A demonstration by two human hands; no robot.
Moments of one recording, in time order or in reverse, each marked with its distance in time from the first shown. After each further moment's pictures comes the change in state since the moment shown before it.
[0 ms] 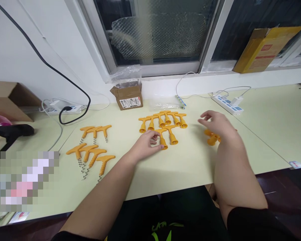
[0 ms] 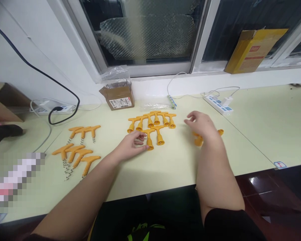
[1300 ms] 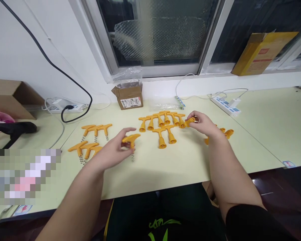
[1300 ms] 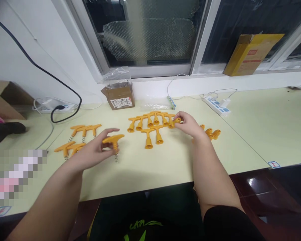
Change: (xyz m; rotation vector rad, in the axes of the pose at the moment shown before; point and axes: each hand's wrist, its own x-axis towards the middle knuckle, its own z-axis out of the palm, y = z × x) left_hand -0.071 0.039 -0.086 0.006 0.067 -0.288; right_hand 0.006 -0.013 0.029 0.390 -0.167 -0.264
